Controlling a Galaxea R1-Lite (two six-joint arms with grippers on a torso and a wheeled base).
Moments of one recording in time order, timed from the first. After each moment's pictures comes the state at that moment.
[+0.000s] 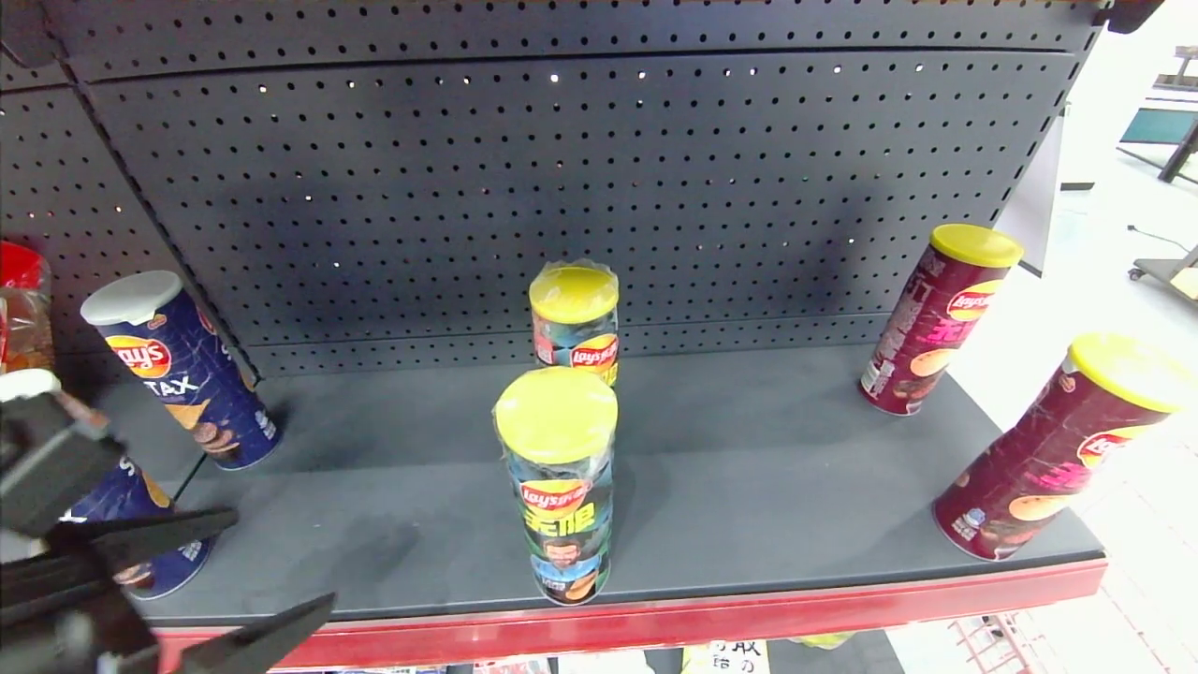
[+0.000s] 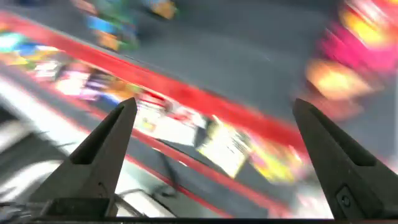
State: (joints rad) left arm -0.49 0.93 -0.57 0.17 -0.03 0.00; right arm 0.33 0.31 -0.31 0.22 0.09 -0.05
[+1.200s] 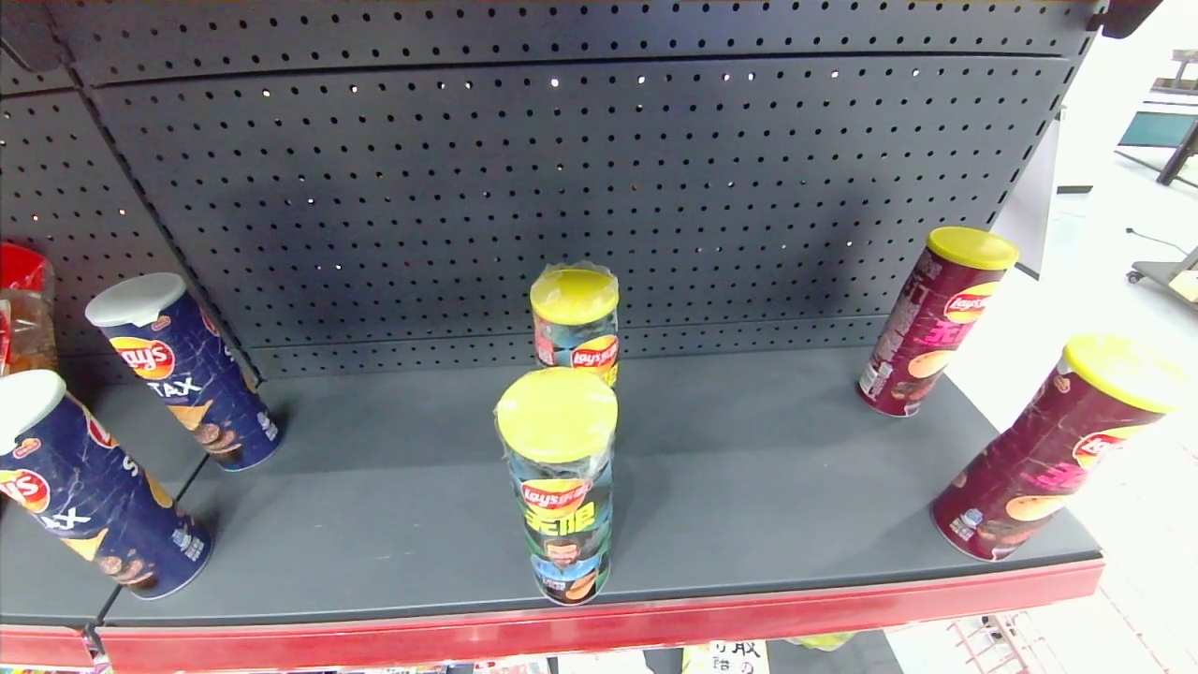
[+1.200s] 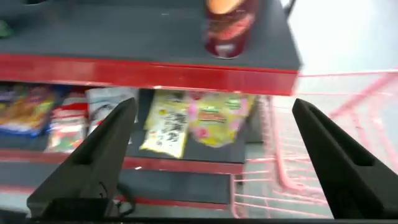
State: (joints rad) left arm 0.00 0.01 -0.06 0.06 -0.02 -0.02; right arm 0.00 0.00 -0.17 0.31 0.08 -0.07
